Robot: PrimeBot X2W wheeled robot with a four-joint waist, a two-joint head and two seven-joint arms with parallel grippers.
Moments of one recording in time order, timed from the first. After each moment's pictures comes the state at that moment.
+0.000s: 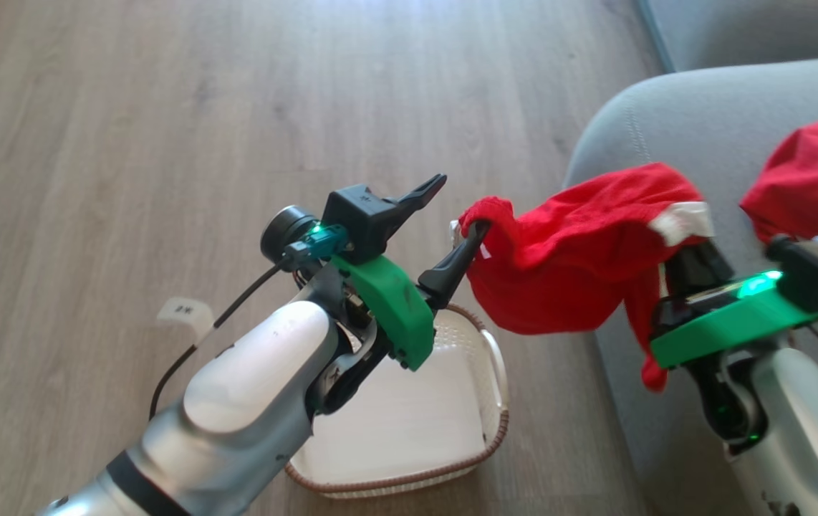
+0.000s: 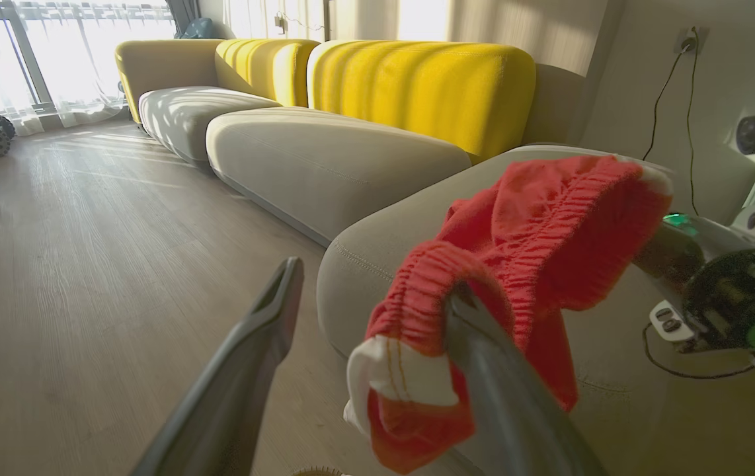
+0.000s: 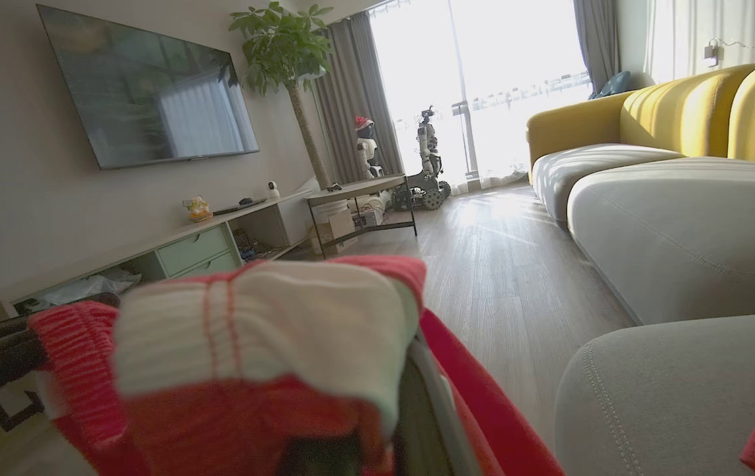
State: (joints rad) left arm -0.68 0.19 -0.92 0.29 -0.65 0.03 -0.06; right arm -0.29 -0.27 0.25 0.20 0.58 0.12 -0.25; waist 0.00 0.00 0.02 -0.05
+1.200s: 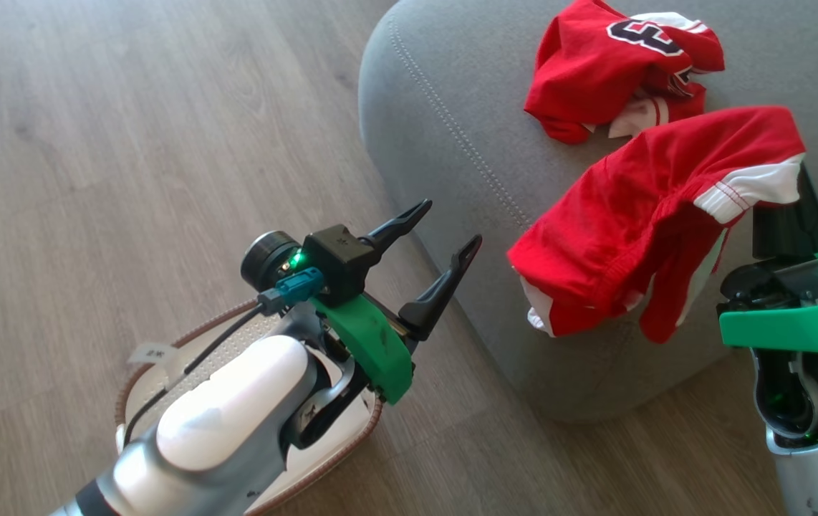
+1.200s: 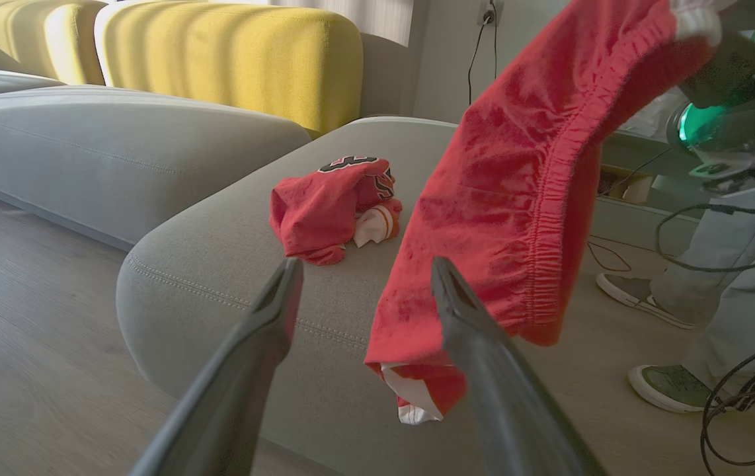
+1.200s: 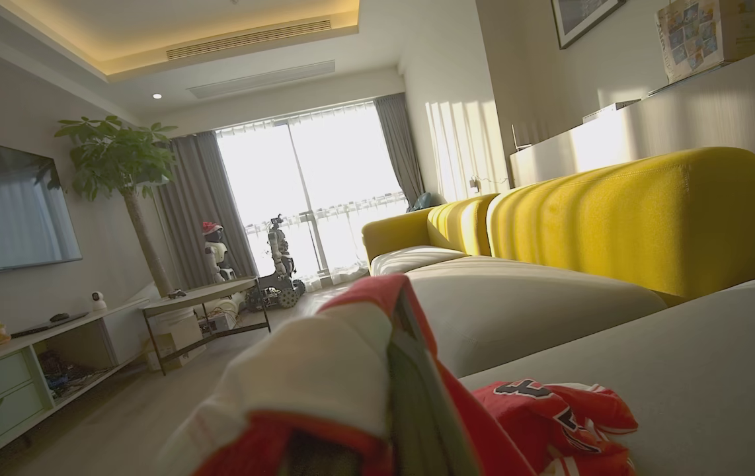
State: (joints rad) left arm -0.61 0.28 -0.95 0.17 -0.63 0.04 -0.10; right arm -0.21 -0.22 0.05 -0.11 0.55 0.12 -0.26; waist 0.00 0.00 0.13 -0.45
